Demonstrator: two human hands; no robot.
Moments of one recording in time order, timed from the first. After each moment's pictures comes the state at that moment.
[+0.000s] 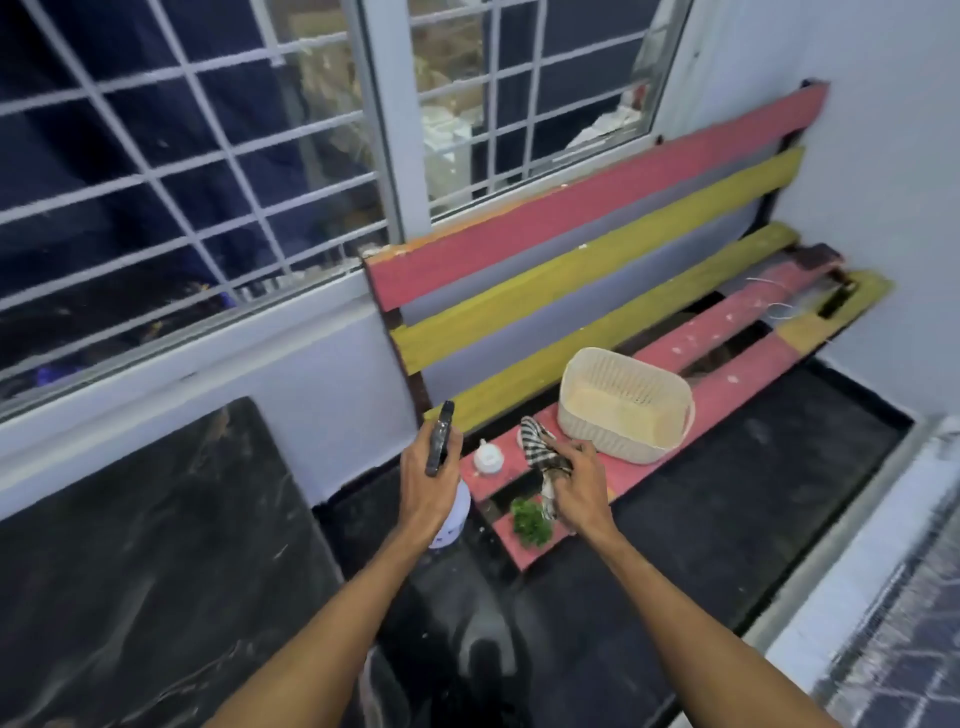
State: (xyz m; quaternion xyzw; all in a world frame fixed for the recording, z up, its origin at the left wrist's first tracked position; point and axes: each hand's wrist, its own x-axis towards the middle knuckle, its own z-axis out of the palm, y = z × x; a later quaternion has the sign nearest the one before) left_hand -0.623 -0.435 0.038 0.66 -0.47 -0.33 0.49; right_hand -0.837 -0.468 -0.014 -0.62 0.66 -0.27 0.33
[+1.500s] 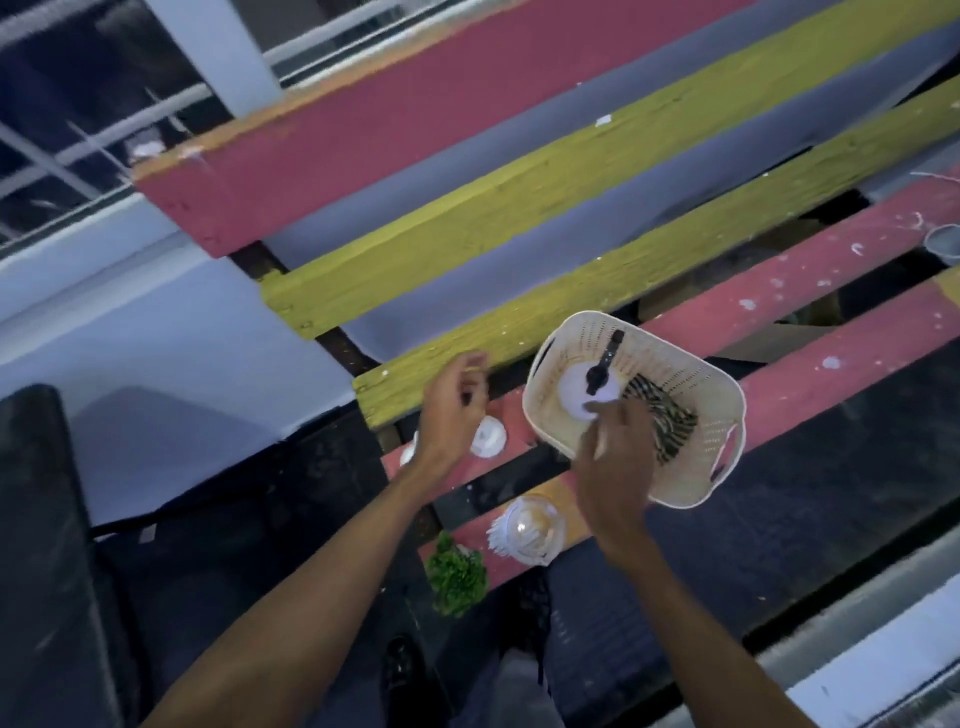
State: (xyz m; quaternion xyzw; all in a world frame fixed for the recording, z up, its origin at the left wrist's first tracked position) left_hand -0.755 -0.693 -0.148 0.72 -0.49 -0.33 0.36; right_hand -0.954 -0.672 -0.141 -0.64 0.66 -0.32 0.22
